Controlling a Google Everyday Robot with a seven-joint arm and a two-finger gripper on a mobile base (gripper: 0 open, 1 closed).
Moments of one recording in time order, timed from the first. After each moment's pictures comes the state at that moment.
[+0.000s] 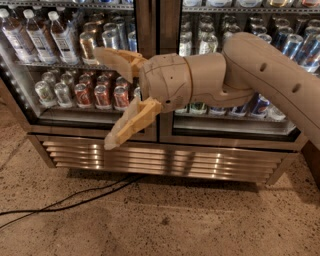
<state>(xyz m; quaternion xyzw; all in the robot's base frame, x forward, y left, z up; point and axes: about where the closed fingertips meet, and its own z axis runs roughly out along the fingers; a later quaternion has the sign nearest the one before) 0.426 0.092 1.007 -0.61 0.36 0.48 0.52</state>
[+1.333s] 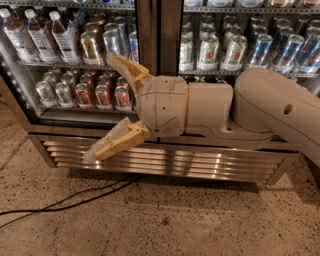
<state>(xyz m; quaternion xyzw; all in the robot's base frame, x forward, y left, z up) 0.420 0.097 0.994 -0.57 0.42 0.35 0.61</state>
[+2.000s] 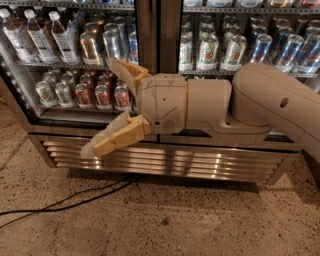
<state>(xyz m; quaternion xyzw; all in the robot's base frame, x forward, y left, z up) 0.424 0.098 0.995 -0.54 0.47 0.41 0.57</state>
